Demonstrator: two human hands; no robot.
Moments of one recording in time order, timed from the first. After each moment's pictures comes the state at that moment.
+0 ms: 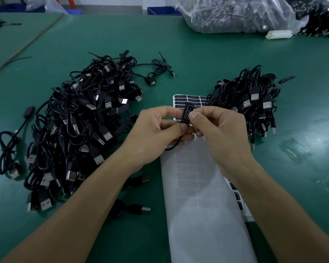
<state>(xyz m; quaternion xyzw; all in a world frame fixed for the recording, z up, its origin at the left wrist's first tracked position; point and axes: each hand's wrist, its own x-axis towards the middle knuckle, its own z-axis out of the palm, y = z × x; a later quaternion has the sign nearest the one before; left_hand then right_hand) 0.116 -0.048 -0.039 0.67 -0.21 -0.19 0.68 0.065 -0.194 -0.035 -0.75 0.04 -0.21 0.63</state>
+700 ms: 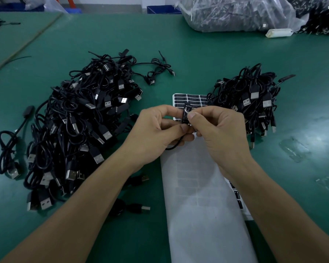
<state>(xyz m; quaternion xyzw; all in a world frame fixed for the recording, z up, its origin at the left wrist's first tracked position) 0.115 -0.048 -0.041 0.67 -0.21 -0.19 0.69 0.065 -0.193 -0.036 -0.76 0.06 -0.22 0.62</state>
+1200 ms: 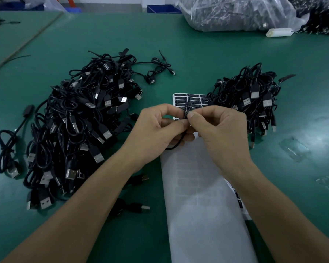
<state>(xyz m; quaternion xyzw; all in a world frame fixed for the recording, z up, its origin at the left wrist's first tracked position) 0.115 -0.048 -0.042 0.68 -0.20 -0.17 0.68 0.063 -0.191 -0.036 -0.75 0.08 -0.23 0.62</state>
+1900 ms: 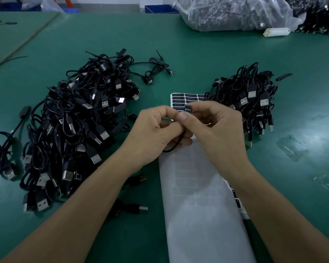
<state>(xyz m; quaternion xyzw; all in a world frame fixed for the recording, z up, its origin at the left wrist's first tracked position) 0.115 -0.051 -0.044 0.69 -0.22 -0.17 0.67 0.063 -0.192 -0.038 -0.76 0.06 -0.24 0.60</state>
